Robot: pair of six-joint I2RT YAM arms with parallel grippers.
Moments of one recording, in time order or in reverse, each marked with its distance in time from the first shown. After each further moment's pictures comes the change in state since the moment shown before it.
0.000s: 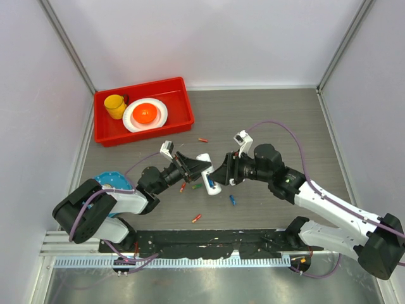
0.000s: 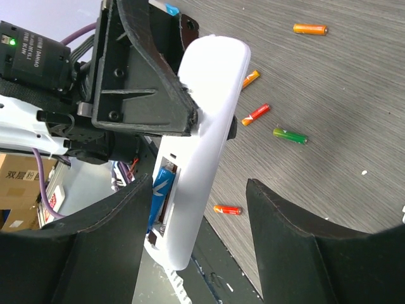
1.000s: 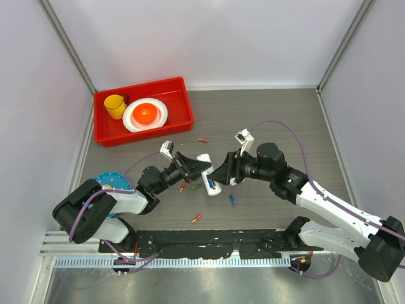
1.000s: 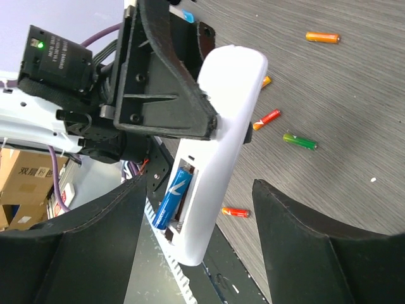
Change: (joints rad) left arm 0.000 -0.001 0.000 -0.003 0.004 0.018; right arm -0.016 -0.005 0.002 0.013 -0.032 0.012
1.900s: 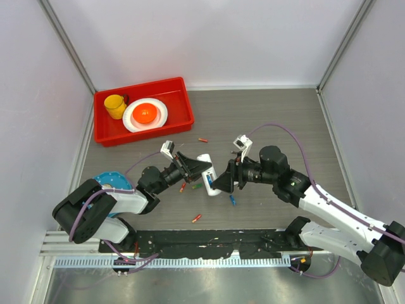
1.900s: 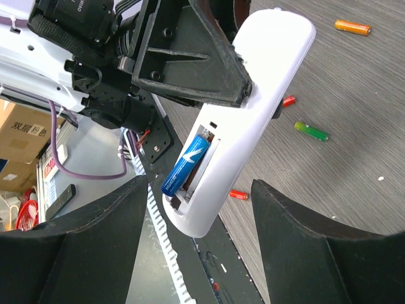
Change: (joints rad) left arm 0.000 0.000 0.003 0.001 0.011 -0.006; right arm -0.003 -0.062 -0.029 -0.033 -0.120 -0.125
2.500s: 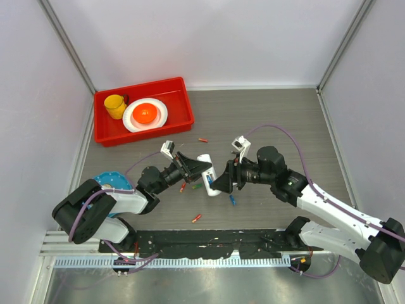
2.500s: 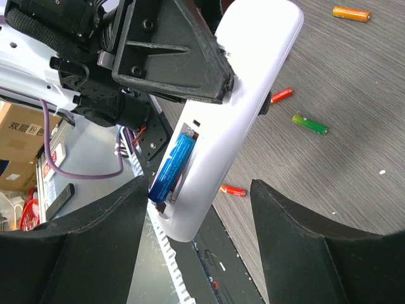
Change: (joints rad) left arm 0.000 -0.002 0.000 -0.001 0.009 0.001; right arm 0.000 0.031 -0.015 0.021 0.004 0.011
